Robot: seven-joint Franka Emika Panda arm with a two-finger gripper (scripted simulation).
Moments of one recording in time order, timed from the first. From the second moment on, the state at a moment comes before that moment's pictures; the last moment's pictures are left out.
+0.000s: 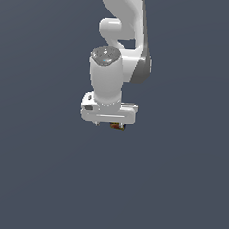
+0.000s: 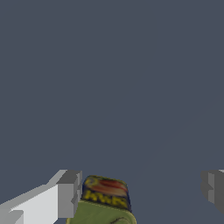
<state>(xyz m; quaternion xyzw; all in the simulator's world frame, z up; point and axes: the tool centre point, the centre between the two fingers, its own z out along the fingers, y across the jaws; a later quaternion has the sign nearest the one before) 0.018 -0.021 0.180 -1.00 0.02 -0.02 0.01</state>
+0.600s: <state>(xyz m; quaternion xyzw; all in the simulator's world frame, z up) 0.018 -0.022 0.180 -1.00 0.01 -0.02 0.01</state>
